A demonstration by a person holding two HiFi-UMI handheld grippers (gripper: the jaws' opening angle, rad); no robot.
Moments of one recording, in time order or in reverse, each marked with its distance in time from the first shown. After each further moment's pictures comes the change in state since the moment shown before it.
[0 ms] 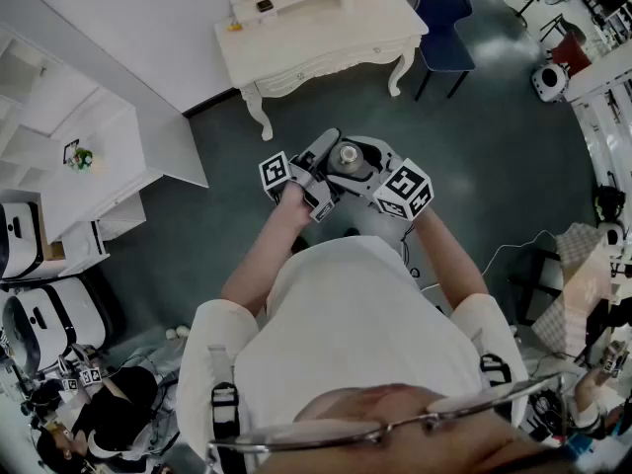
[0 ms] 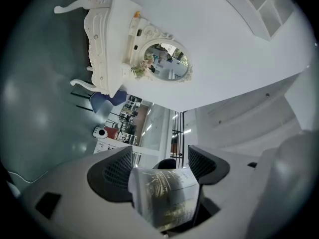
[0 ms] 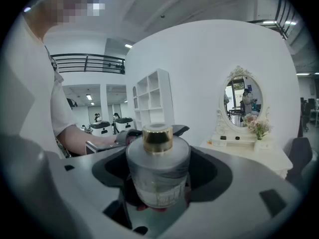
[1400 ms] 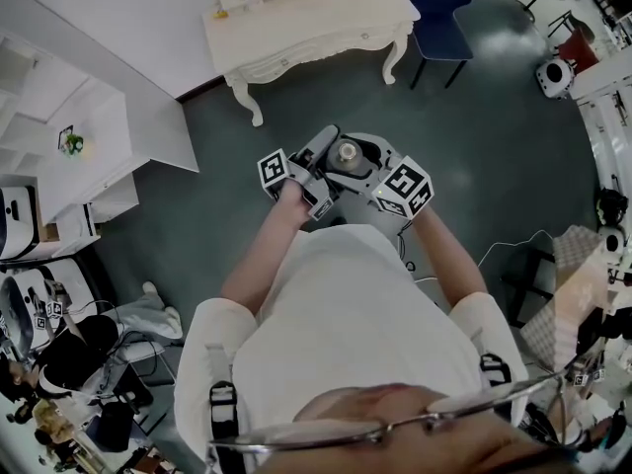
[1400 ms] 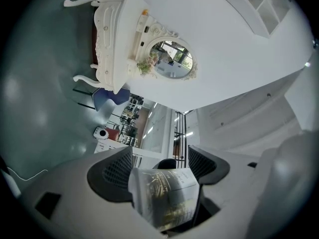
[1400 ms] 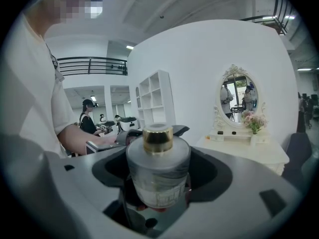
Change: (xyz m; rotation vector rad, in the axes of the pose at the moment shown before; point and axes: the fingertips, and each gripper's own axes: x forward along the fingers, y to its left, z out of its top) left arm 0.050 0.060 -0.043 -0.018 -0.056 0.011; right arm -0.071 -0.036 -0.044 0.015 0.017 0.050
